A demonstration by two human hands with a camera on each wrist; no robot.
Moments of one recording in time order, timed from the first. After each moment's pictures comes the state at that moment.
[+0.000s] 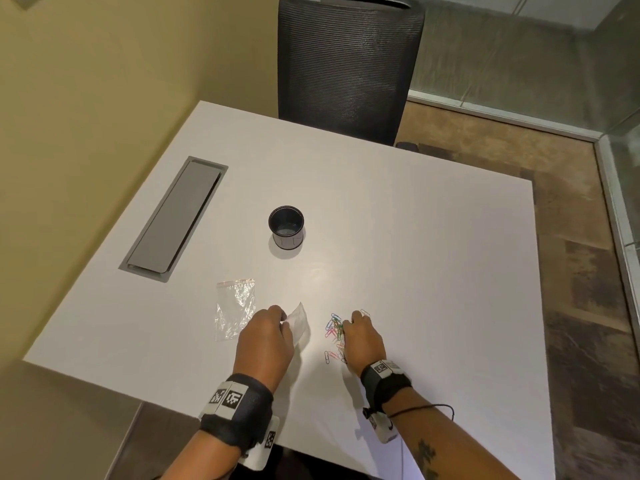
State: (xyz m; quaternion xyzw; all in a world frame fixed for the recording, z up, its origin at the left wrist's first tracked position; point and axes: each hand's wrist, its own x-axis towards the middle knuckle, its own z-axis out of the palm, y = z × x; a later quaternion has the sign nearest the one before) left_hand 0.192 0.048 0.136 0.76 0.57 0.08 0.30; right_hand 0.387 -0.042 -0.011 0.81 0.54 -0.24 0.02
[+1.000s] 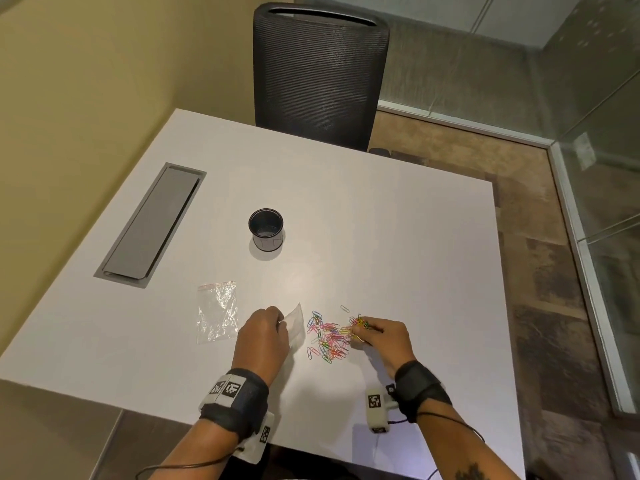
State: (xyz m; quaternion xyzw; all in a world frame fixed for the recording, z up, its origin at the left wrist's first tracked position) left_hand 0.205 0.034 0.124 0.77 0.54 0.09 0.33; right_hand 0.440 -0.097 0.064 0.70 0.05 -0.50 -0.52
